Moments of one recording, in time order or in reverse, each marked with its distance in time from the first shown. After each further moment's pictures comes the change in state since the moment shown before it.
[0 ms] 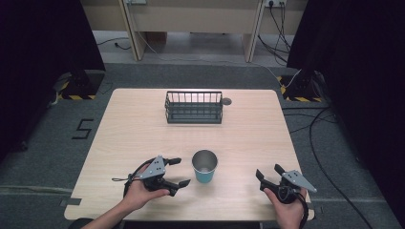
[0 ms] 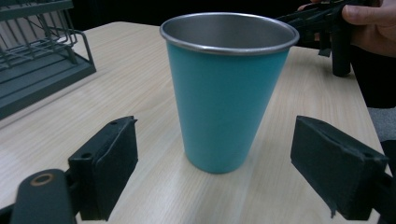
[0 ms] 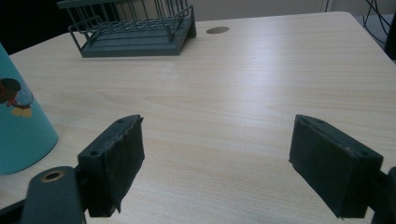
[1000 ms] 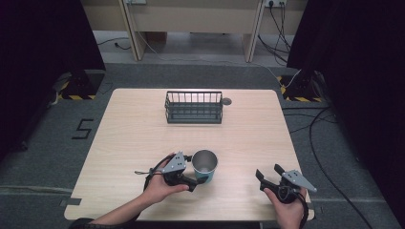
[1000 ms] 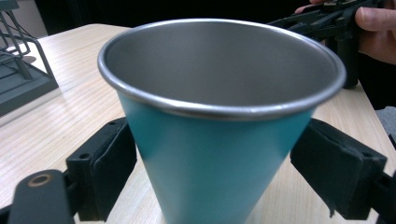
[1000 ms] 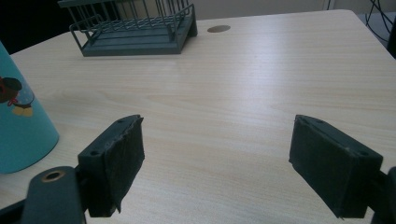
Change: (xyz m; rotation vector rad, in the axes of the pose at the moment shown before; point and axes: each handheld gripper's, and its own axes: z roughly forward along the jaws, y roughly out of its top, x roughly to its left) left arm -0.004 0.011 0.057 -0.002 -0.052 -0.005; right arm 0.000 0.000 0.001 0.005 0.006 0.002
